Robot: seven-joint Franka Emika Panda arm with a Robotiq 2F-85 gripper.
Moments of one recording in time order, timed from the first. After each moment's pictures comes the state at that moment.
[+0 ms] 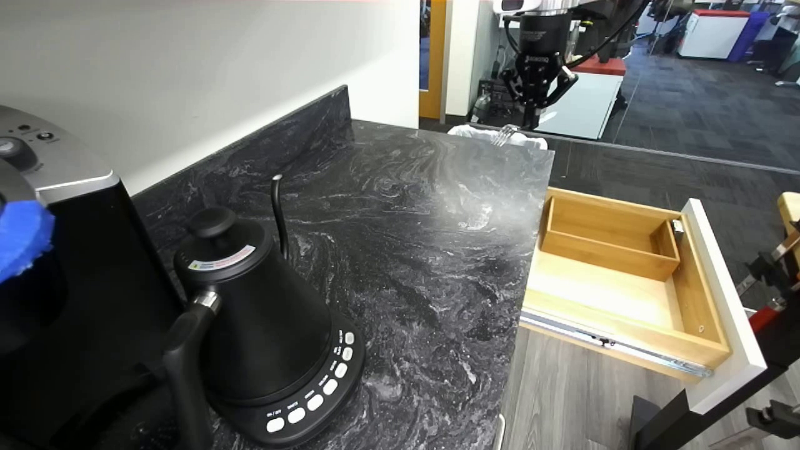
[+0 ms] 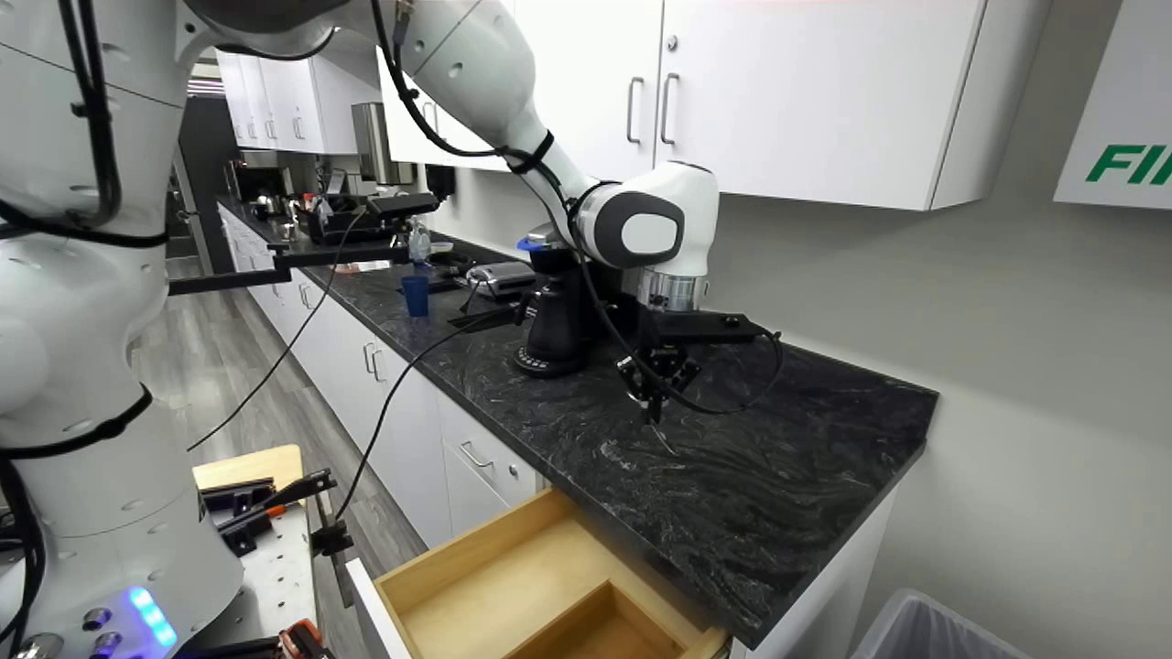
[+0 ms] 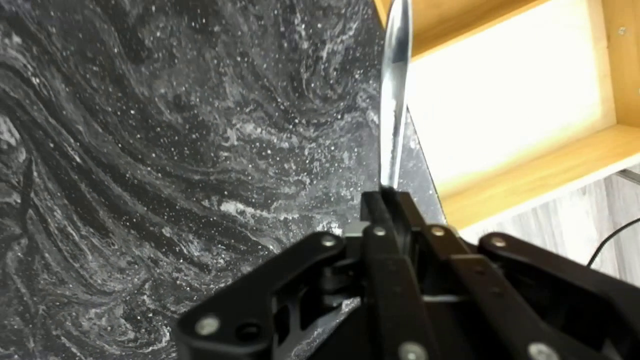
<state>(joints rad) -0.18 0.38 0.01 -1.96 -0.01 2.28 -1.46</state>
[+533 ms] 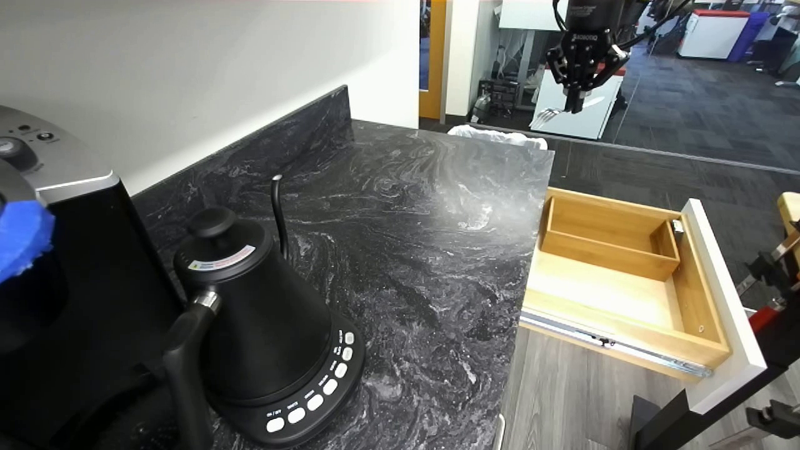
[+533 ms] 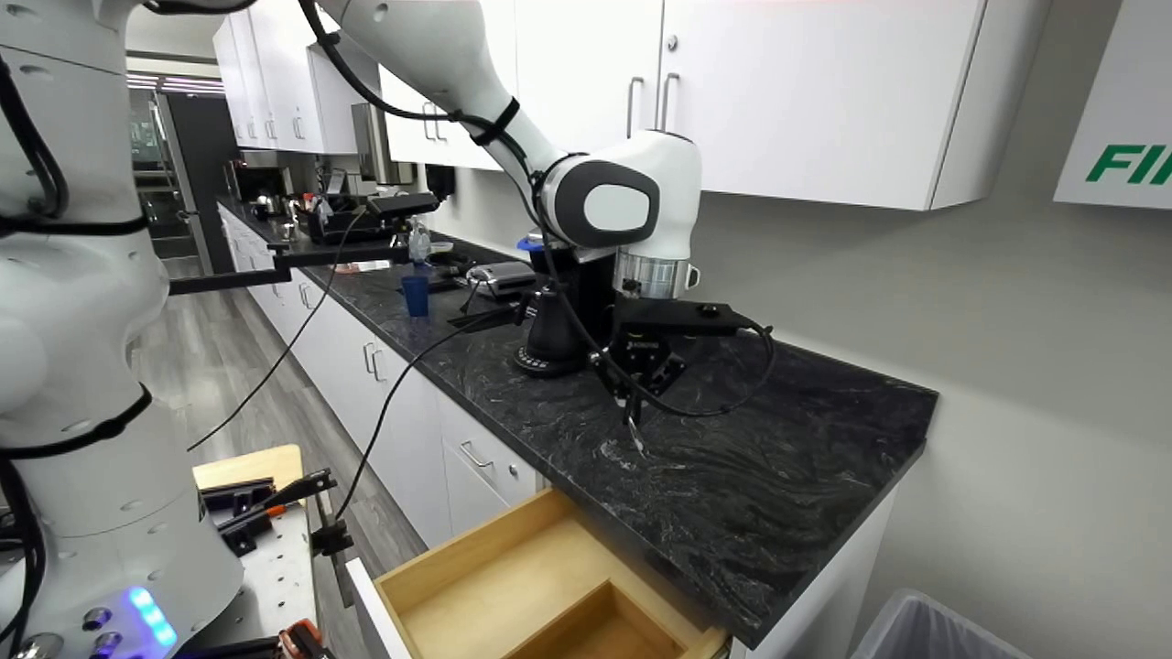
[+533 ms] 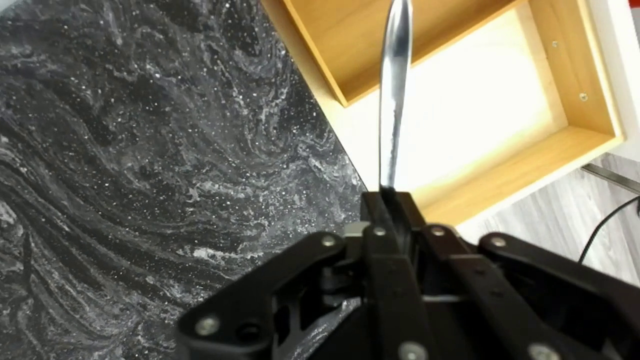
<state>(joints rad) -0.19 0.20 -0.04 -2.15 -0.01 2.28 -1.40</state>
